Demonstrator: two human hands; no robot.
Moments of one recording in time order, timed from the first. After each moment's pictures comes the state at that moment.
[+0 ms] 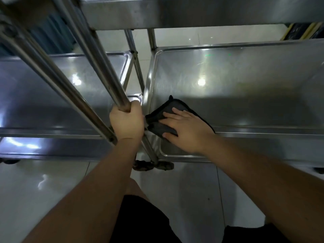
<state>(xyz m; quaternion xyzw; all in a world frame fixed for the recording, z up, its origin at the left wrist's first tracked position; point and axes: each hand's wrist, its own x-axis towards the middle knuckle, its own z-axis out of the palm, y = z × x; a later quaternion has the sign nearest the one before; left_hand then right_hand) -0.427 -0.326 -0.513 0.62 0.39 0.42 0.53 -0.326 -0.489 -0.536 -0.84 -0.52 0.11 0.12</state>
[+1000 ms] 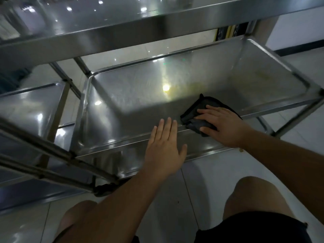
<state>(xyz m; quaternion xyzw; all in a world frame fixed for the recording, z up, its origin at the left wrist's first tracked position) -0.352 -0.568 -0.568 0.99 0.00 0.05 0.09 -0.214 -0.794 -0.551 -0.92 -0.38 0.03 0.13</state>
